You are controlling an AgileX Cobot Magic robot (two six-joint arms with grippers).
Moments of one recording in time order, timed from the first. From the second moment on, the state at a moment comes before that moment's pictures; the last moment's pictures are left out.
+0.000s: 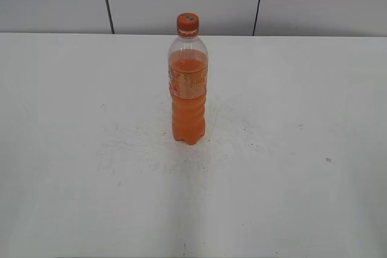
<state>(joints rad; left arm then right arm) 0.01 -0.01 -0.57 -0.04 1.04 0.07 0.06 -0.01 -0.44 0.09 1.02 -0.17</state>
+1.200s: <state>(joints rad) 0.01 0.05 -0.58 0.05 0.54 0.07 0.06 -0.01 -0.44 0.09 1.02 -0.17</state>
